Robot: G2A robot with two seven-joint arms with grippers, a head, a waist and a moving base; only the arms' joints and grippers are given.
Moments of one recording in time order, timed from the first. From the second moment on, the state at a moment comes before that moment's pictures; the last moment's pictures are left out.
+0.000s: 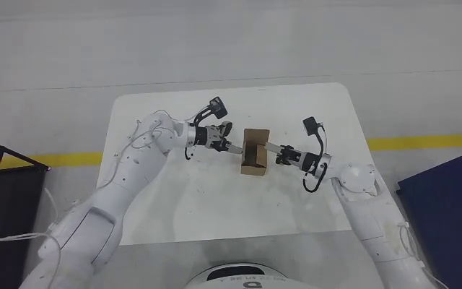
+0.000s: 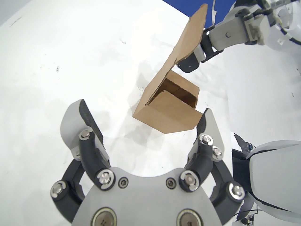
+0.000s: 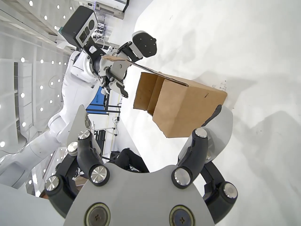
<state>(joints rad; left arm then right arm) 0.77 -1.28 -0.82 -0.92 0.56 -0.91 -0.60 -1.44 -1.14 1.39 -1.60 0.00 -0.18 0.87</state>
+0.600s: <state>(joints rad) 0.90 -1.19 -0.94 -1.31 0.18 -0.34 -1.19 -1.41 -1.15 1.30 -1.55 -0.02 -0.20 0.78</state>
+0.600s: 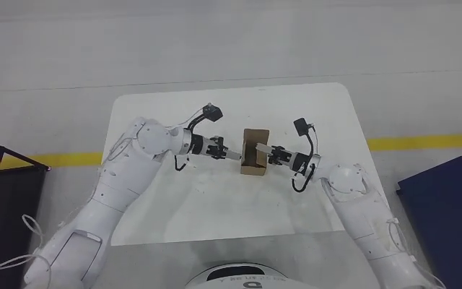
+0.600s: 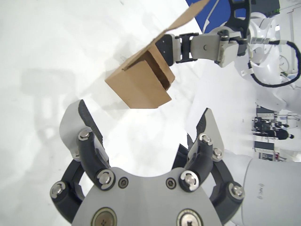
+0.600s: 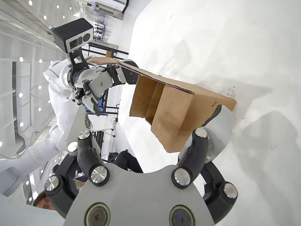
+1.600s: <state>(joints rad) 0.77 -1.25 -0.79 -1.07 0.12 -0.27 -1.15 -1.42 -1.14 1.28 -1.54 0.01 -0.27 0.80</state>
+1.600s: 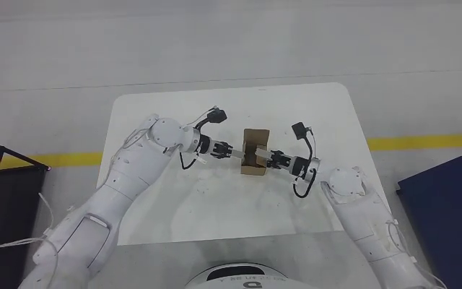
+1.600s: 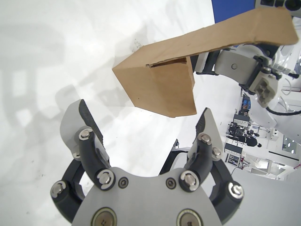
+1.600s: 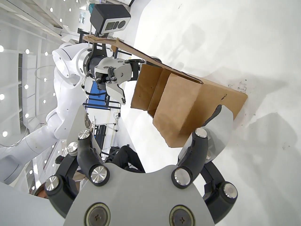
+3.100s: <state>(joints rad) 0.63 -1.34 -0.66 -1.00 0.20 -0.08 -1.18 -1.45 -1.12 1.29 -1.56 0.03 -0.35 0.78</state>
